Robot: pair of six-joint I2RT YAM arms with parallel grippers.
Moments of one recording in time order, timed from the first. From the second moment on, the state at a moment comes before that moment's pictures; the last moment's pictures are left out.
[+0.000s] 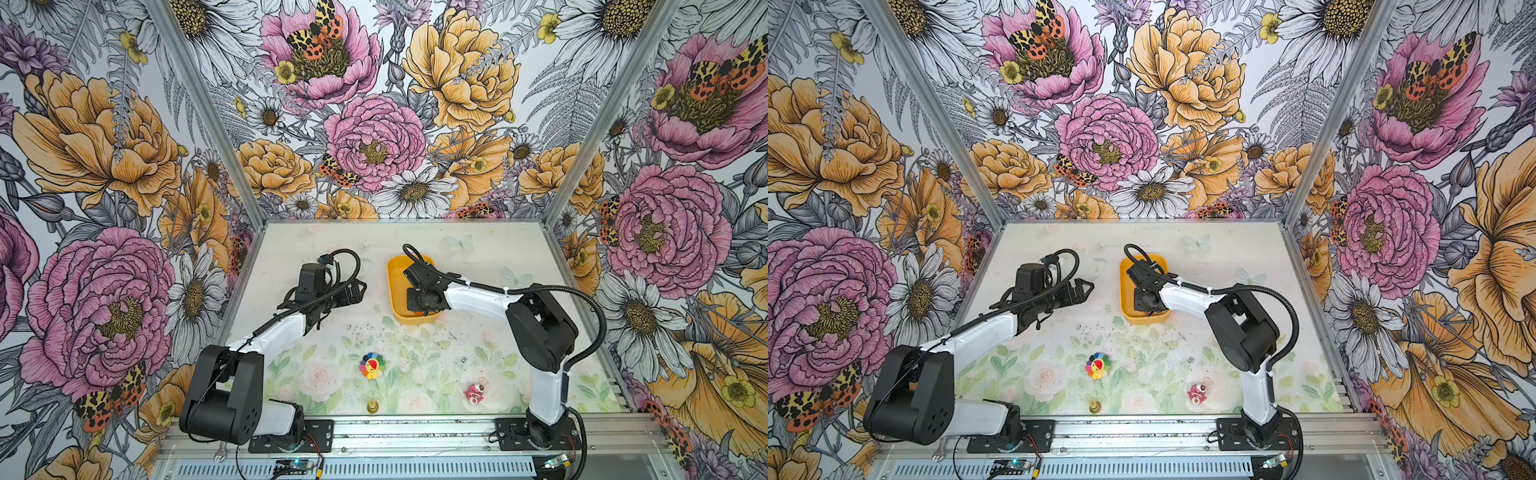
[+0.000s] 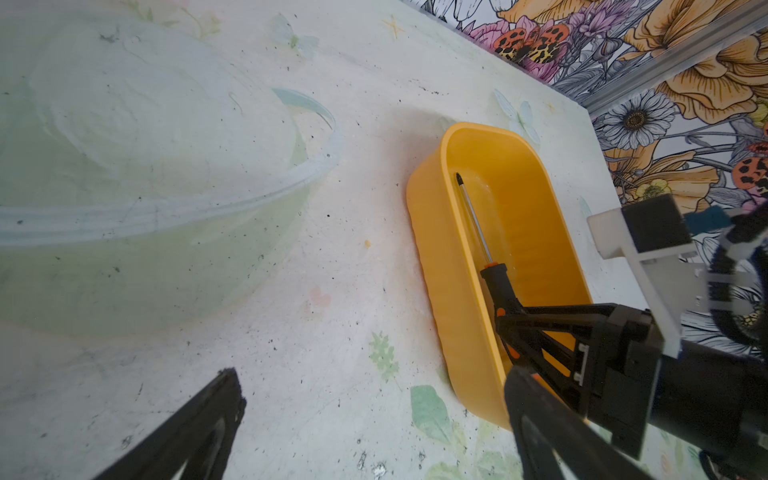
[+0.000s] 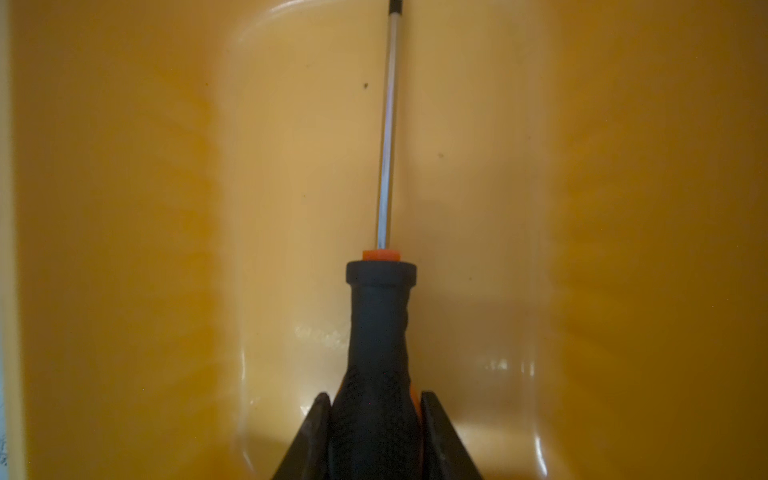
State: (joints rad) left arm -0.21 1.38 0.70 0.00 0.32 -0.43; right arm 0.70 1.96 1.32 -0.49 0.11 0.62
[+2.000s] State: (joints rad) left arm -0.22 1.21 0.72 -0.06 0.16 -0.30; right arm 0.26 1.12 0.86 -0.43 0.26 0.10
